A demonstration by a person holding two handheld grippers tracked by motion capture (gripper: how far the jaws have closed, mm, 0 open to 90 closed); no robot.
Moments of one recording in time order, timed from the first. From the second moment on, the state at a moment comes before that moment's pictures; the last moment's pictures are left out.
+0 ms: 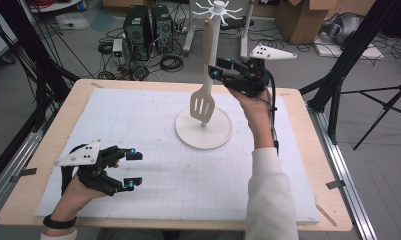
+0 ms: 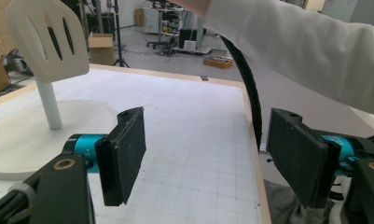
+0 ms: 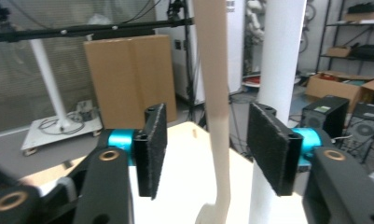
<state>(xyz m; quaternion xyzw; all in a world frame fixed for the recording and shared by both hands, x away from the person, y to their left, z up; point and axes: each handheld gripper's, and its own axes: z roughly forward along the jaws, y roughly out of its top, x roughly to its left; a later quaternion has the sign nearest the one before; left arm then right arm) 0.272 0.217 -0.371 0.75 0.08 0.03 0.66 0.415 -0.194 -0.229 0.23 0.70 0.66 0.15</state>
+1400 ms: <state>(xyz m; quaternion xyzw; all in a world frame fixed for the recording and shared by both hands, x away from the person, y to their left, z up) 0.287 0.248 -0.390 0.73 0.14 0.11 0.66 0.288 -0.242 -0.399 0.18 0.76 0.62 0.11</state>
